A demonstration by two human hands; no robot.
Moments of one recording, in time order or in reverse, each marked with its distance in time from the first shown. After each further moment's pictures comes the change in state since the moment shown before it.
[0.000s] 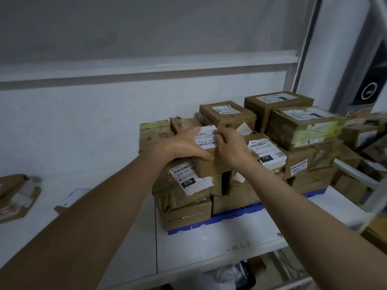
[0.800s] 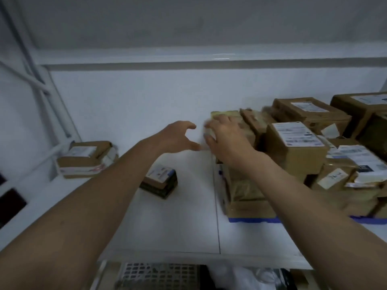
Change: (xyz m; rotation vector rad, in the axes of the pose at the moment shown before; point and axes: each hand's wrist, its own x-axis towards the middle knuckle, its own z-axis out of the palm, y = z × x) left_hand -0.118 -0.134 -0.101 0.073 0.208 -0.198; right_hand -0.025 -0.141 0.110 -0.286 -0.150 -0.521
